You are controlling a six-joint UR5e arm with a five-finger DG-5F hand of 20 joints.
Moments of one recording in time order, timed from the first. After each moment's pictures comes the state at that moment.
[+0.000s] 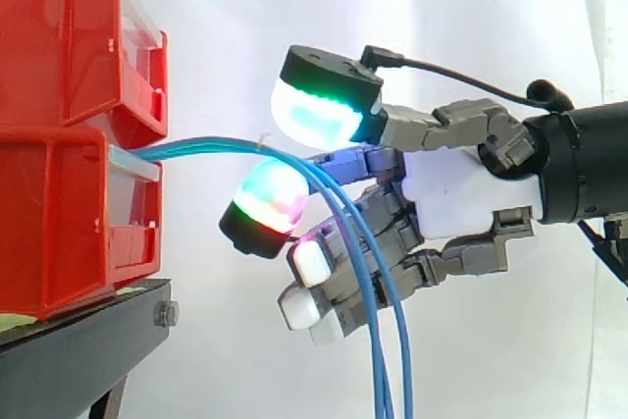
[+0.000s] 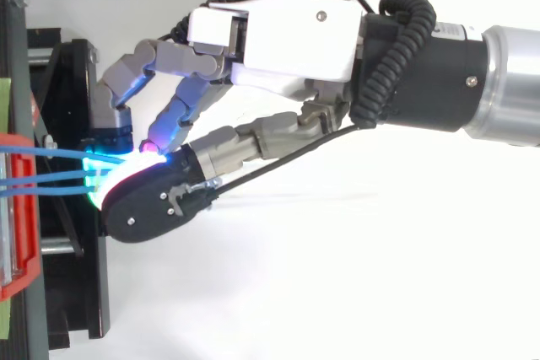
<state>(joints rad) 0.11 -2.37 -0.94 -3.10 -1.35 -0.19</state>
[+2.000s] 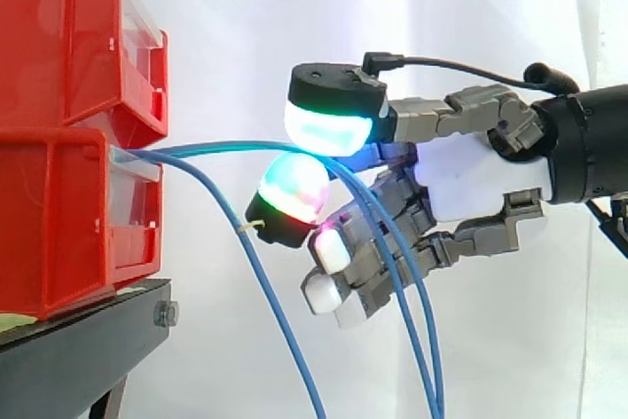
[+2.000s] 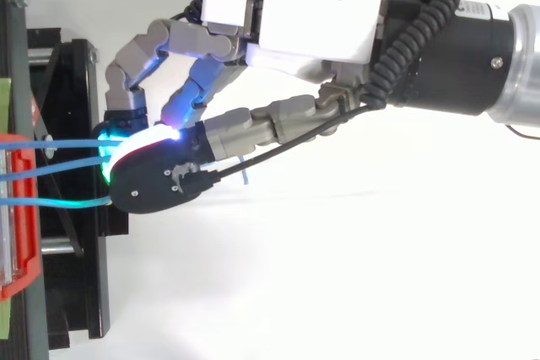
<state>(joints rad) 0.10 -2.34 -0.94 -3.15 -1.35 -0.23</state>
